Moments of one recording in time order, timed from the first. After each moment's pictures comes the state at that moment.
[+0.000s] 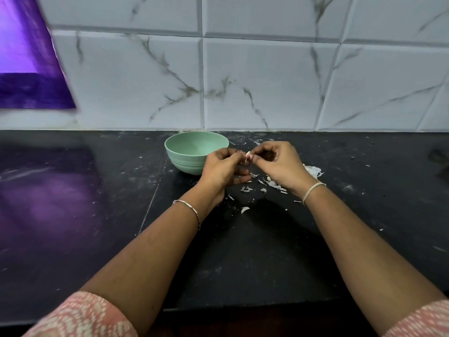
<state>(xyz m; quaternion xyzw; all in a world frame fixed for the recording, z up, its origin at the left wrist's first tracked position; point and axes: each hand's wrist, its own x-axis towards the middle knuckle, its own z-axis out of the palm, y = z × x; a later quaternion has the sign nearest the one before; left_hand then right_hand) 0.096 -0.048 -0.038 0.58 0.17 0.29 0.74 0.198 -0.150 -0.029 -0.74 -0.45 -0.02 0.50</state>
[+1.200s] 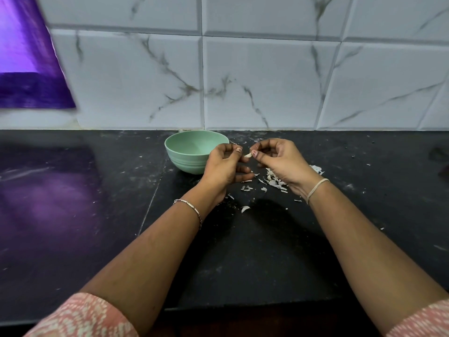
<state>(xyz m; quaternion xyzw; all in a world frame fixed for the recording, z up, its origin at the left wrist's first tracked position) 0.099 -0.049 -0.038 0.59 0.15 0.31 0.73 0.191 -0.154 -0.022 -0.67 -0.42 0.10 0.60</state>
